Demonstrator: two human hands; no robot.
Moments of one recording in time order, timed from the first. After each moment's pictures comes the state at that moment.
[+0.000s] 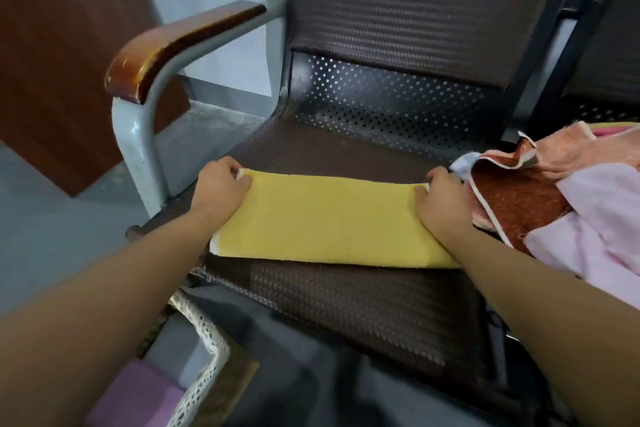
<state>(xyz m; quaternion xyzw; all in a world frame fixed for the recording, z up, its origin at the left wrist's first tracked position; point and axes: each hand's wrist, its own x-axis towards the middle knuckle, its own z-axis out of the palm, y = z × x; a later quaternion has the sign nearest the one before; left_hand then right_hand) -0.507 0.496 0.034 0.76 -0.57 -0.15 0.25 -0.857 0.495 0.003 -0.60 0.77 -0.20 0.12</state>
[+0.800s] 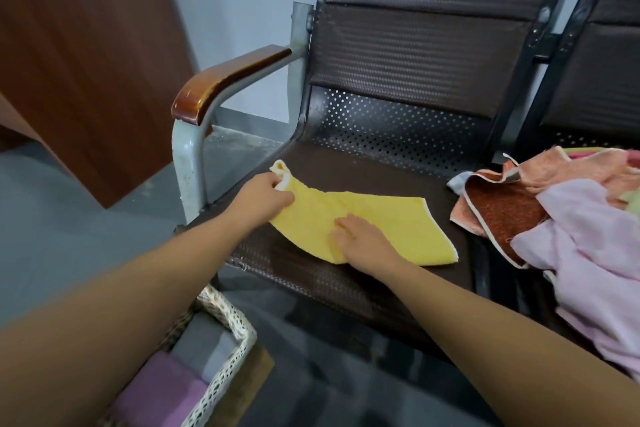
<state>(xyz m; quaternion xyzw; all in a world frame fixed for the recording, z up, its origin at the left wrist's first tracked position) -0.535 0.559 0.103 0.71 -0.60 -0.29 0.22 -0.736 0.582 0.041 -0.72 0.61 -0.09 0.32</state>
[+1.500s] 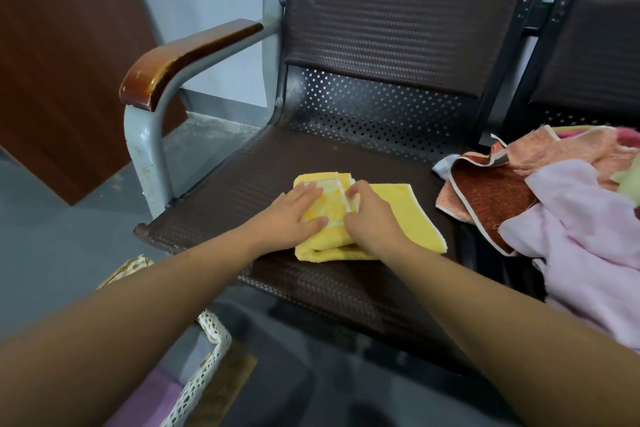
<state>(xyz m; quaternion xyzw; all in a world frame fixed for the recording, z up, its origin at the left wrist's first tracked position) -0.584 0.544 0.033 0.55 -0.80 -0.25 0.05 -0.762 0.566 0.053 -0.61 0.68 -0.23 0.35</state>
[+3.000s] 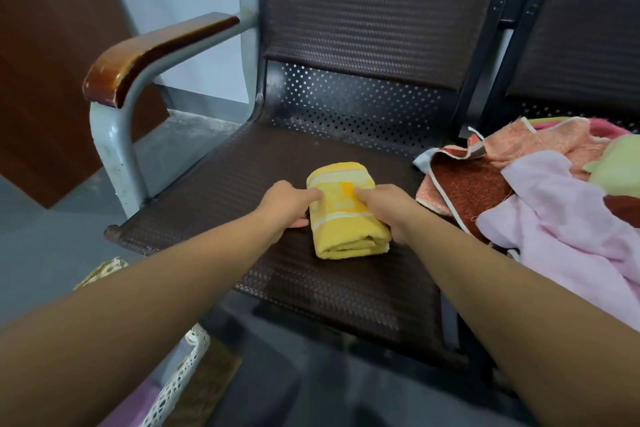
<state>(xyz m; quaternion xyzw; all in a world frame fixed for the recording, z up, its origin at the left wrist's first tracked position) -0.639 0.525 0.034 0.67 -0.41 -0.55 0.28 -0.823 0.534 0.046 -0.40 0.69 -0.26 0.54</state>
